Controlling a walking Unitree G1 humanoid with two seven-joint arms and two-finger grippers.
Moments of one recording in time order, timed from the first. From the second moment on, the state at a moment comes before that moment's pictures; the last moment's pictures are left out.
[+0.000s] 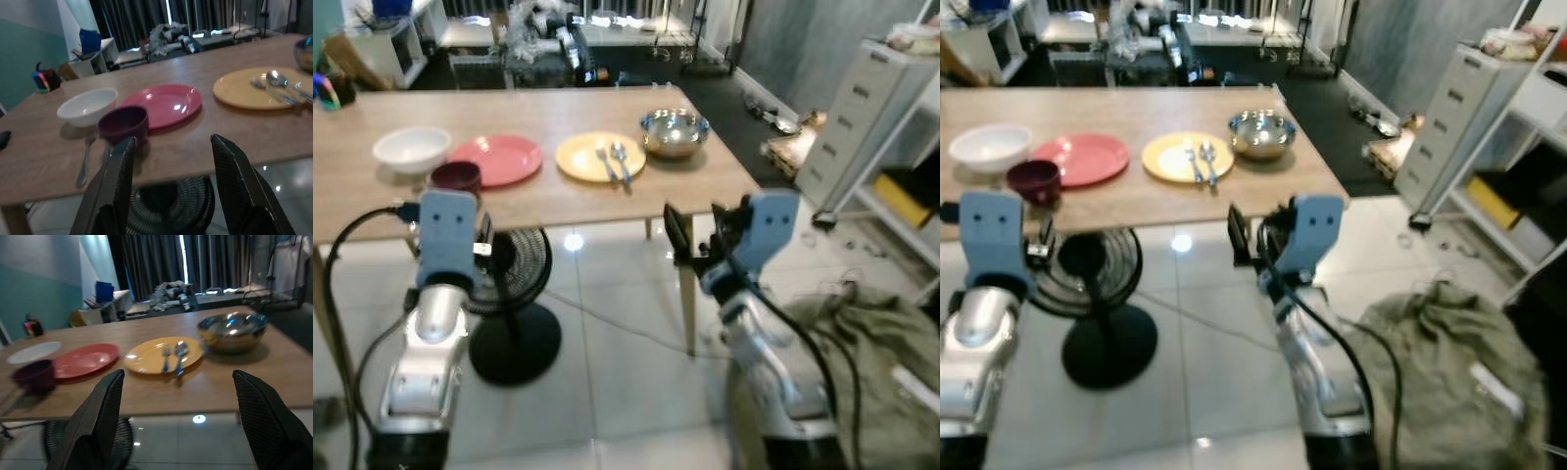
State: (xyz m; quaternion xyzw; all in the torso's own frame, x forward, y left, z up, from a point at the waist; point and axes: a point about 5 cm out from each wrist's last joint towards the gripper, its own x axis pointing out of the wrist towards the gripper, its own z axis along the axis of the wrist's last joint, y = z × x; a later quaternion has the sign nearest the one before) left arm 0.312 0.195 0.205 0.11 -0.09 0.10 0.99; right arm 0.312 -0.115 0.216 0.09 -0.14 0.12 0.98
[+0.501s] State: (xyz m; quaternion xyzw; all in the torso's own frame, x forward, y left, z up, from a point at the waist) left arm 0.309 0.202 0.208 0.11 -0.09 0.11 0.98; right arm 0.313 -0.110 0.219 0.09 -0.14 0.12 0.98
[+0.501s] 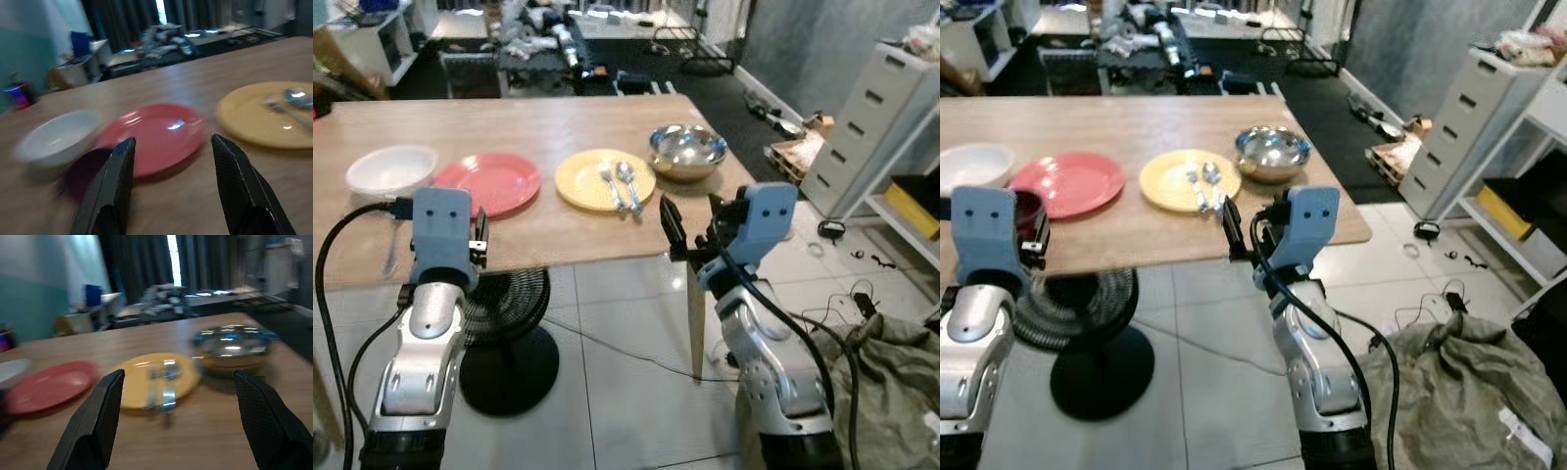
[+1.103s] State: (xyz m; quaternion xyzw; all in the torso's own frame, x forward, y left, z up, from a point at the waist) left arm 0.310 0.195 0.208 0.12 -0.09 0.10 0.98; right arm 0.314 -0.114 0.215 0.07 -0.12 0.12 0.98
